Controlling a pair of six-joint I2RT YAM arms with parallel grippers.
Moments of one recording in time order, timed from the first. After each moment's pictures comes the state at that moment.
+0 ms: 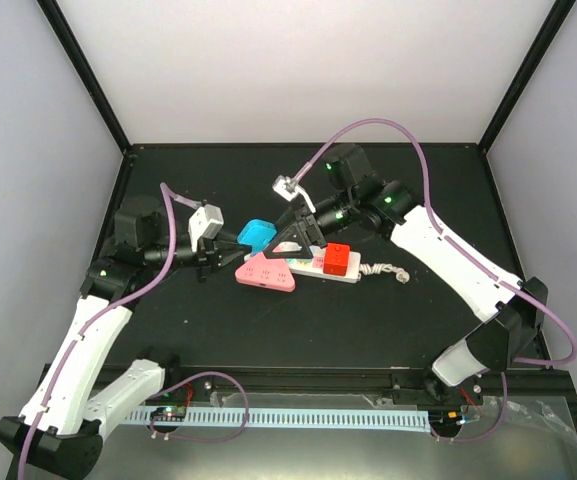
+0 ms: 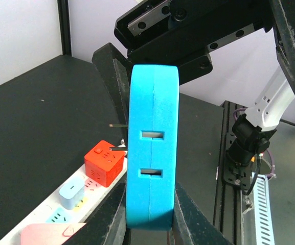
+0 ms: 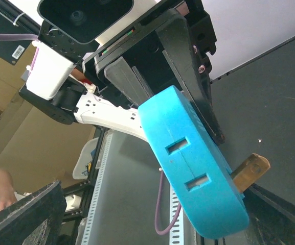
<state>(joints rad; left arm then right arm) -0.27 0.85 0.99 -0.58 0.96 0.17 0.73 1.53 1.57 -0.68 -1.14 0.15</state>
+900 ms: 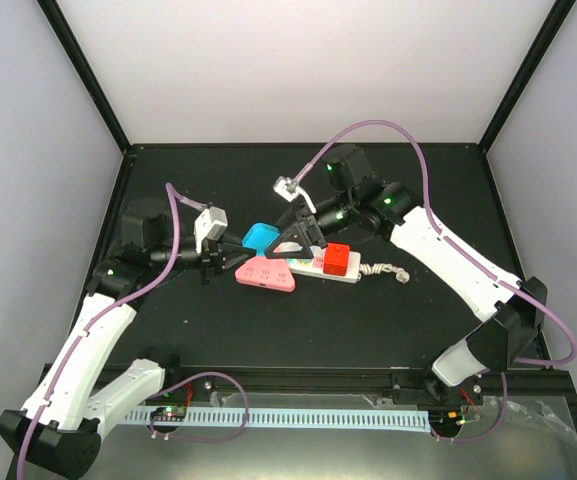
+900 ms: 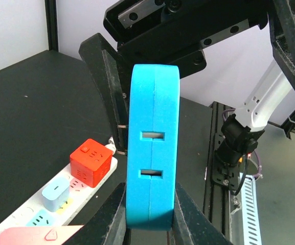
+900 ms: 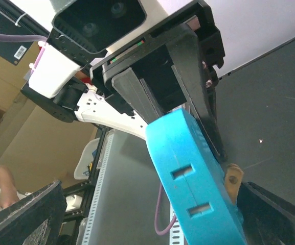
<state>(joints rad) -0.29 0.87 0.94 -0.52 0.98 0.13 0.72 1.53 1.54 -0.65 -1.15 0.17</state>
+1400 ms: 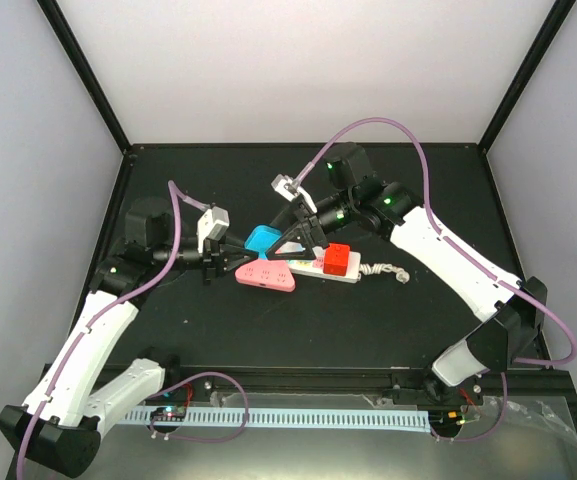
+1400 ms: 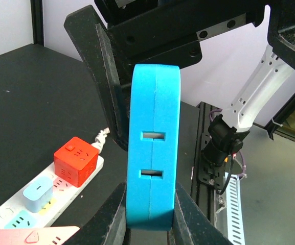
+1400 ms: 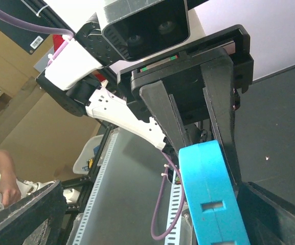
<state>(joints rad) -0.30 0.89 0.94 -0.51 1.02 0.09 0.72 1.53 1.54 -0.60 -1.21 0.10</state>
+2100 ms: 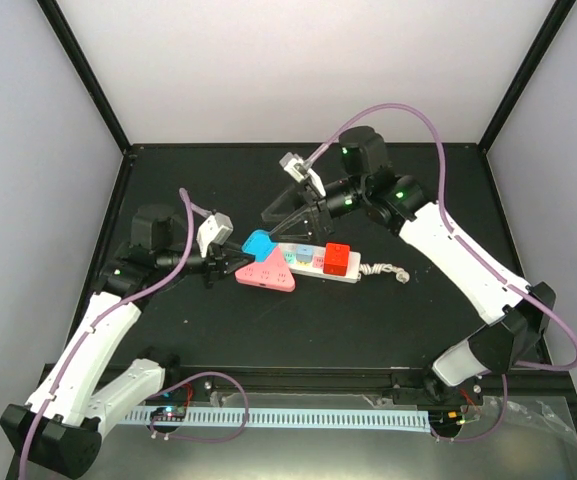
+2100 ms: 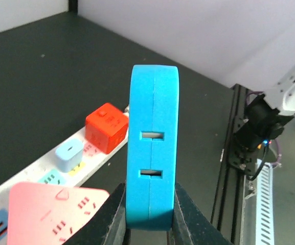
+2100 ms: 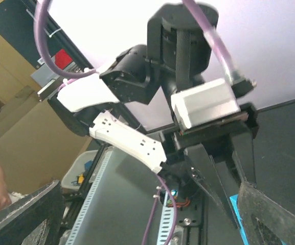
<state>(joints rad) -0.29 0.87 0.89 -0.56 0.92 0.16 0.68 1.52 1.59 -0.50 -1.23 0.17</state>
